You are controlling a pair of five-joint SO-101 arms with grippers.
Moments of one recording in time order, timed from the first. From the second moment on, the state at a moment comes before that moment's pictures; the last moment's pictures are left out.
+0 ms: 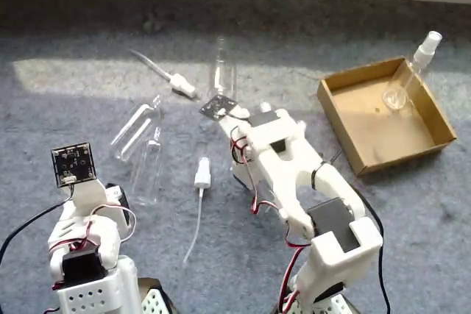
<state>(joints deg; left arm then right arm) -21.0 -102.3 87.6 69.7 4.9 -27.8 8.9 23.9 59.6 27.5</state>
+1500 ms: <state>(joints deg) -21.0 -102.3 90.1 66.9 4.9 -26.3 -4.7 37.1 55.9 30.8</state>
